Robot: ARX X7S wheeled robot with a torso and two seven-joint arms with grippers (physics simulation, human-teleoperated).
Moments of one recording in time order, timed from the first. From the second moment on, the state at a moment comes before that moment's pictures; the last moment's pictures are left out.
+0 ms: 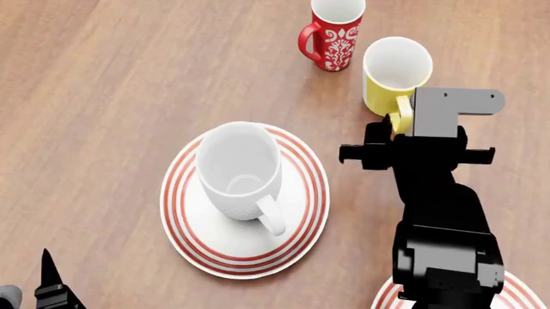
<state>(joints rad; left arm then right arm) -0.07 -0.33 0.21 0.11 -0.40 0.01 -0.53 1.20 0.14 0.01 1.29 0.04 0.02 -0.11</state>
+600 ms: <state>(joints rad) -0.08 -0.34 0.21 0.09 -0.41 0.02 -0.53 1.02 0.12 0.08 0.99 0.07 -0.23 -0.13</state>
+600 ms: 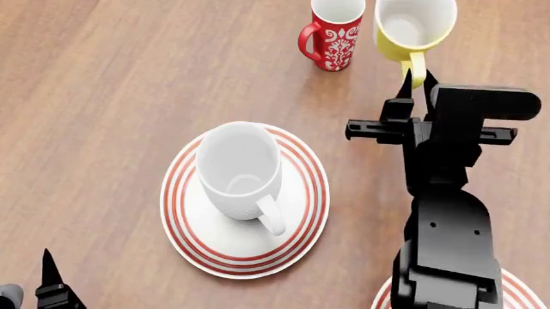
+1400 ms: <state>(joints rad) -0.07 -0.35 0.22 0.11 -0.42 0.01 -0.55 0.51 0.16 0.10 -0.11 0.35 0.27 -0.17</state>
